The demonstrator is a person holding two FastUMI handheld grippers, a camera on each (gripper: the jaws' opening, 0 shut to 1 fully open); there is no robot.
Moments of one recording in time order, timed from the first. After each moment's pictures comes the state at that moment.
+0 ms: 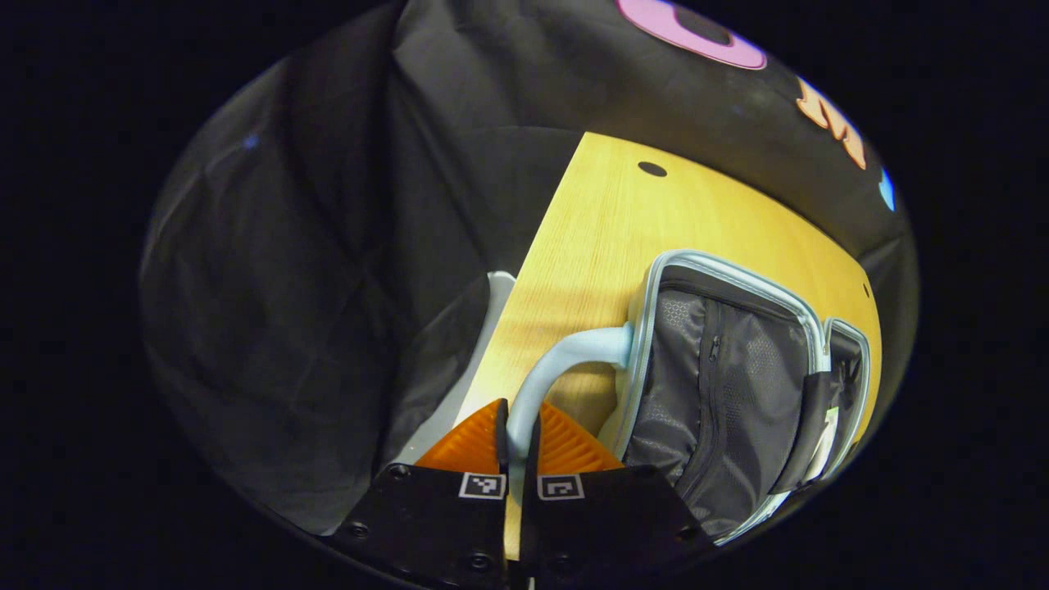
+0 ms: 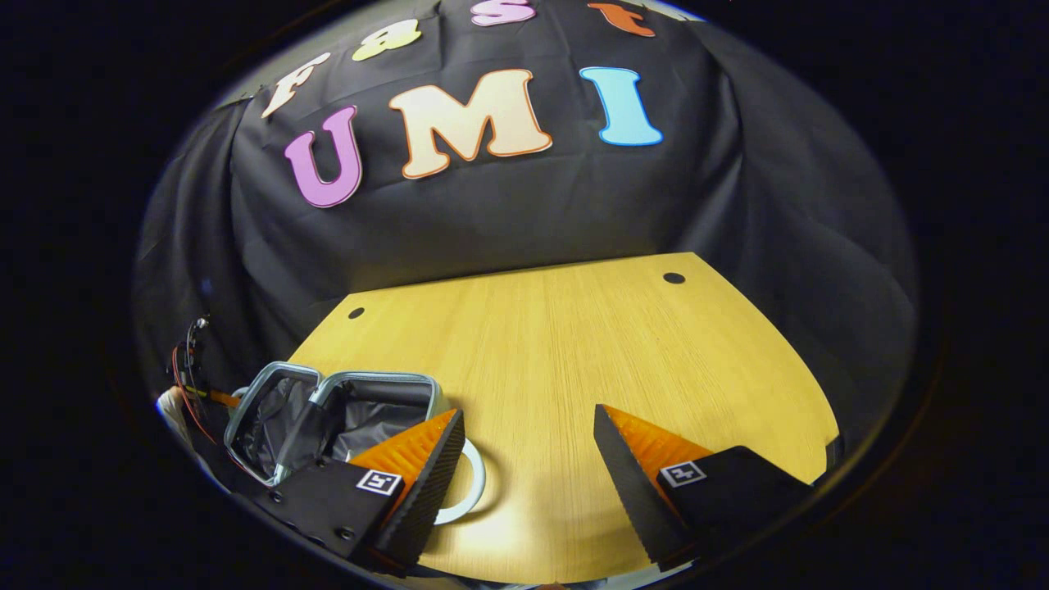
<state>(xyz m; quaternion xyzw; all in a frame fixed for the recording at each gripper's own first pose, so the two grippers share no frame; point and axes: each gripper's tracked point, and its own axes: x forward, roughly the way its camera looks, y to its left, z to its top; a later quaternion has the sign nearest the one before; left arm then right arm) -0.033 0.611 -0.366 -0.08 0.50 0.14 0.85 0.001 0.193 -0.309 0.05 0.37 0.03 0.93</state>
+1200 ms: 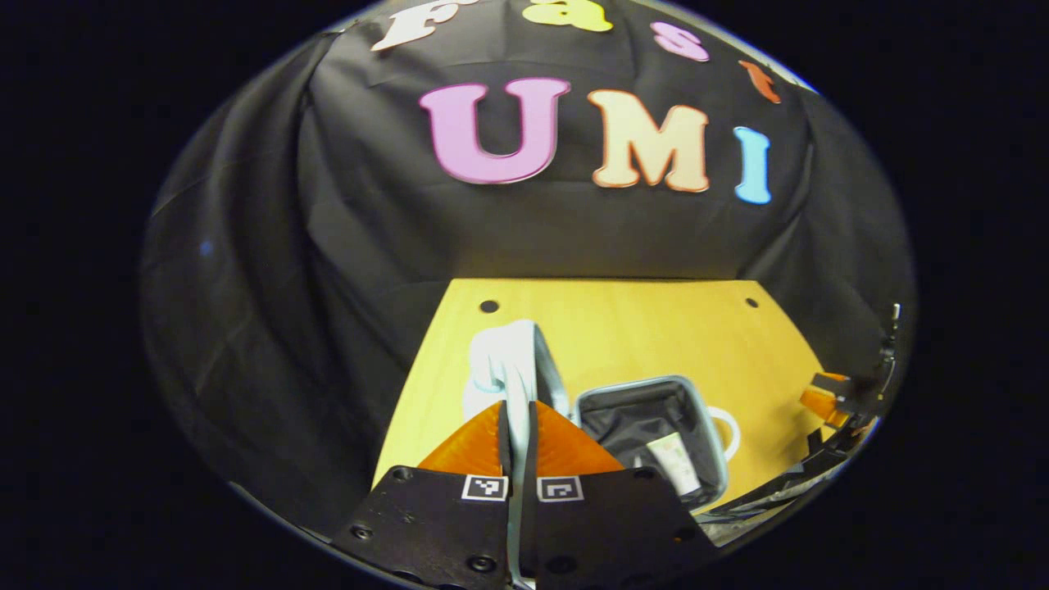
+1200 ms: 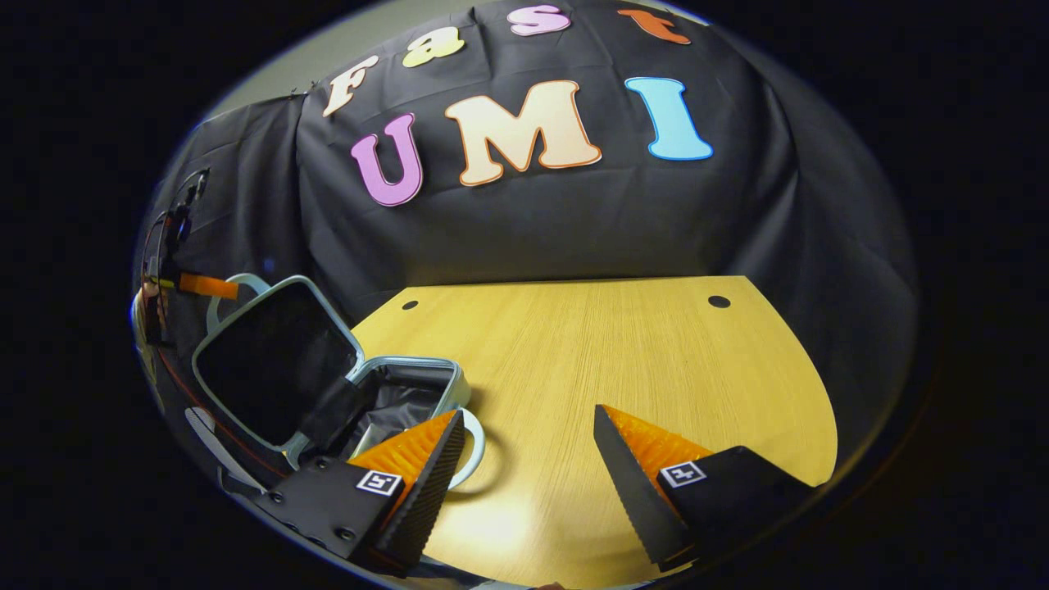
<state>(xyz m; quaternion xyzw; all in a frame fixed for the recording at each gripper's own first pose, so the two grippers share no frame) -0.007 0.369 -0.121 -0.02 0.33 0.00 0.94 -0.008 0.160 -0.297 0.06 0.36 0.15 0.92</state>
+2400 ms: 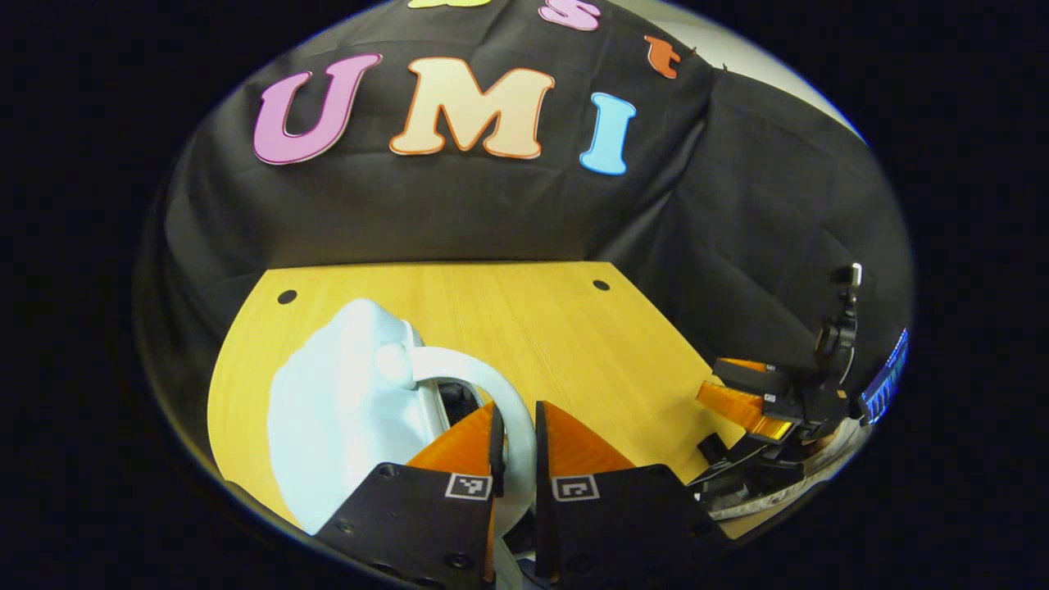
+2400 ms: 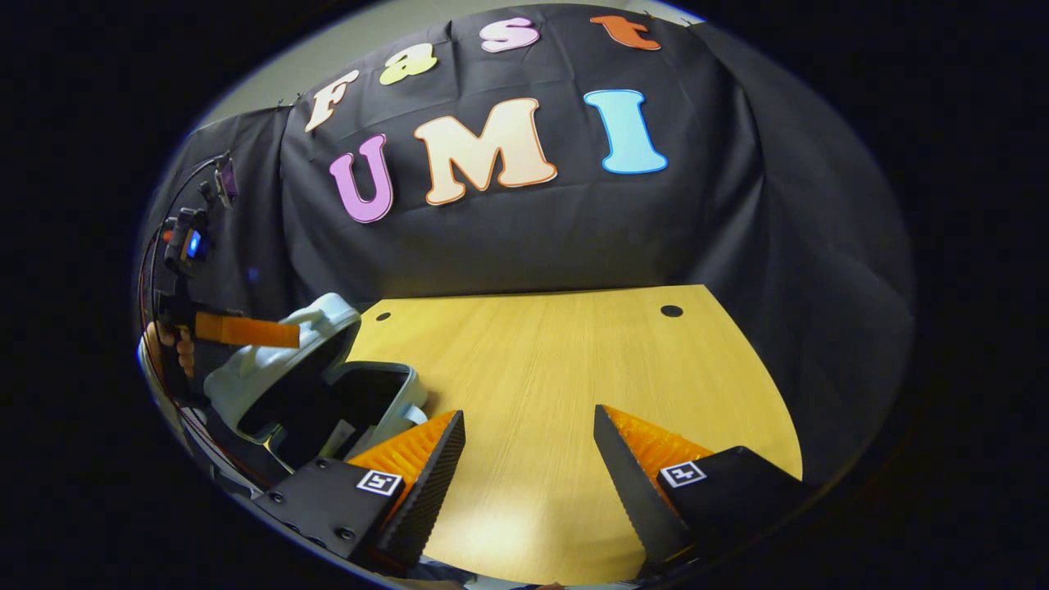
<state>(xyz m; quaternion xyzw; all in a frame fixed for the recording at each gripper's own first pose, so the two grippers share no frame) 0.014 0.112 -0.202 -0.07 0.35 -0.19 0.91 -0.012 0.067 -0.270 0.05 0.34 0.11 0.93</state>
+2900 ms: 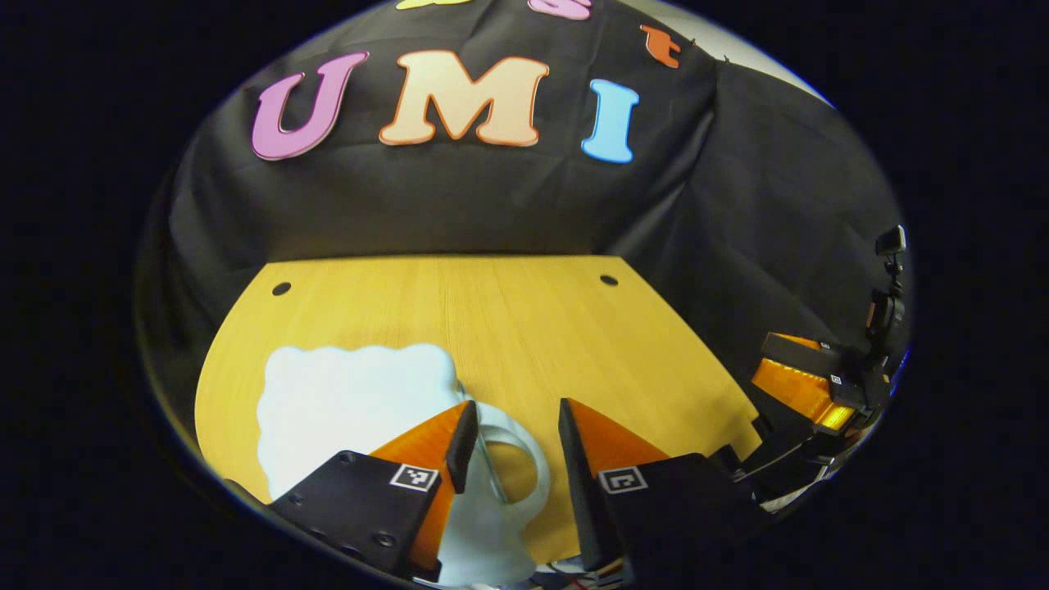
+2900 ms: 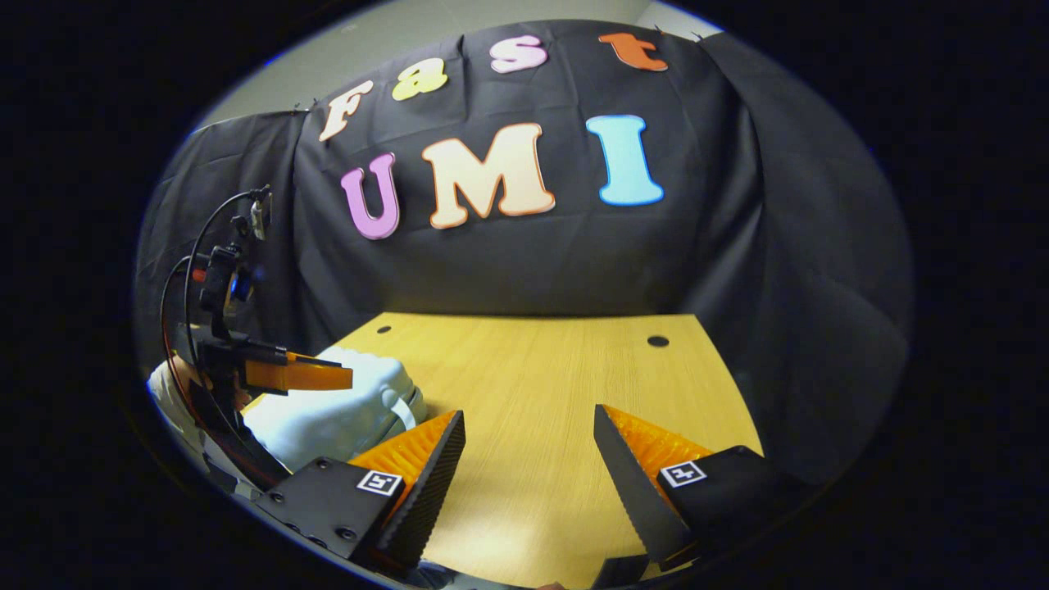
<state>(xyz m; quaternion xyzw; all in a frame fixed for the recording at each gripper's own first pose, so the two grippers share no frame) 0.034 0.065 -0.203 -0.07 0.31 -0.14 0.94 0.011 0.039 -0.207 0.03 0.27 0.14 0.95</state>
